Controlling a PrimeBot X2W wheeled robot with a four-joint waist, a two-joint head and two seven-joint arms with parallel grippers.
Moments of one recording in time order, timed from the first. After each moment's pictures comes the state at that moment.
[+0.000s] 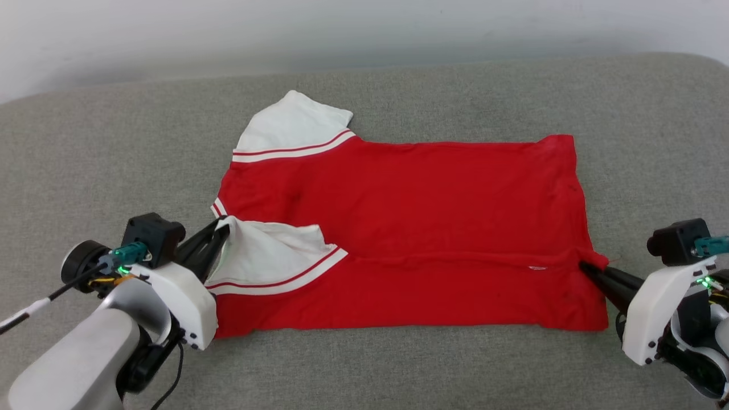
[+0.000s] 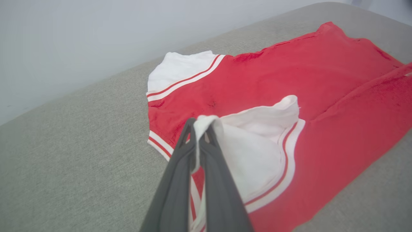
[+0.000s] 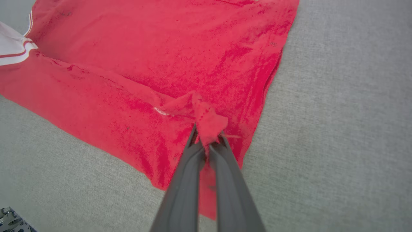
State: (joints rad) left arm -0.46 0.74 -0.75 0.14 -0.75 0.06 -0.08; right arm -0.37 -0.69 0.60 0.27 0.86 0.13 0.19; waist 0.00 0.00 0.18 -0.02
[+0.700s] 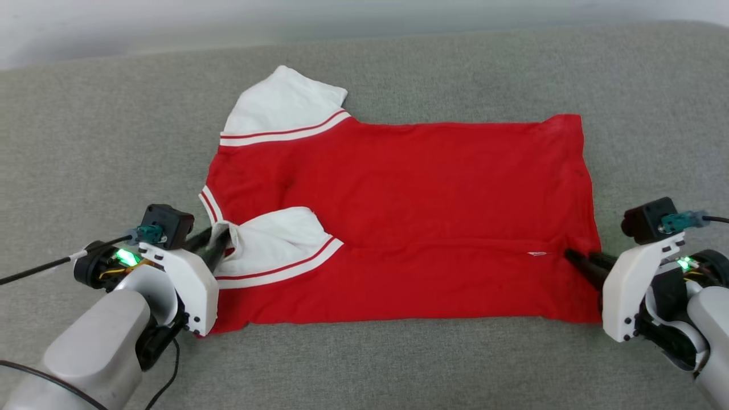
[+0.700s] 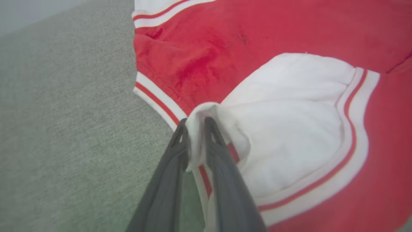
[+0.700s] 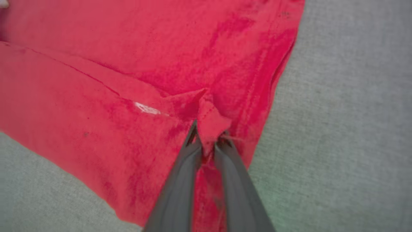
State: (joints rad) left arm -0.63 0.58 -0.82 0.59 -0.76 -0.10 -0.08; right arm -0.52 -0.59 0.66 0.45 0.81 0.13 0.25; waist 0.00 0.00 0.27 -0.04
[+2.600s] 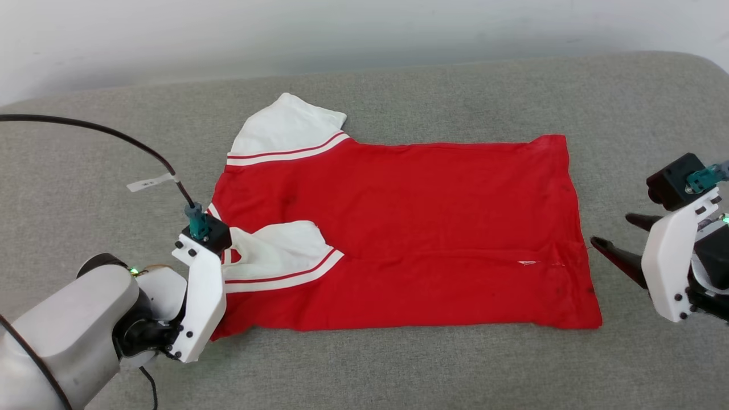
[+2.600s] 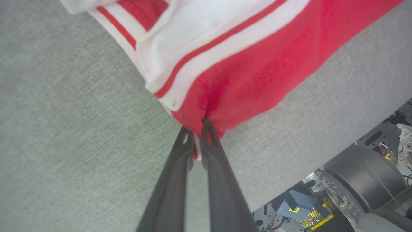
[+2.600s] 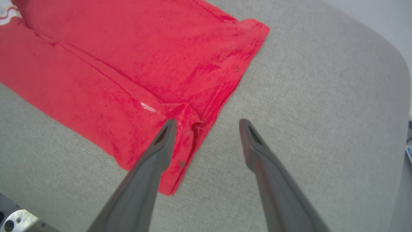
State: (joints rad) left arm -0.77 0.76 -1.07 0.32 -1.06 -0.13 0.77; right arm -0.57 -0.77 0.64 0.18 0.76 0.13 0.49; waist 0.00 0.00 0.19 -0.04
